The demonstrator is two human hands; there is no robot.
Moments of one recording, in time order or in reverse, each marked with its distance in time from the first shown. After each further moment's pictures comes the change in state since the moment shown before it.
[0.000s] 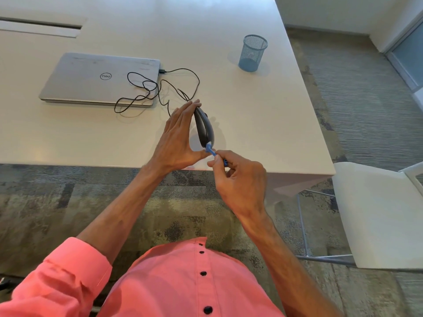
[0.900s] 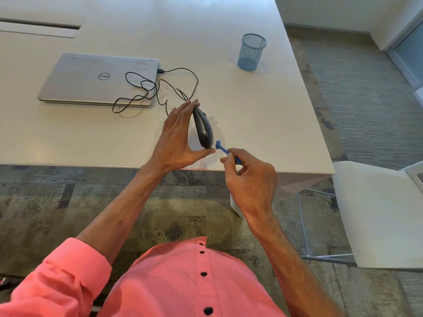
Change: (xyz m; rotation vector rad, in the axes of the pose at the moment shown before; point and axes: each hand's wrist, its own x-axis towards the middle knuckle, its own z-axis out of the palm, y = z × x) left_hand 0.002 0.000 0.005 0.034 0.018 0.010; right_hand 0.002 0.021 -0.006 -0.048 0.116 0.052
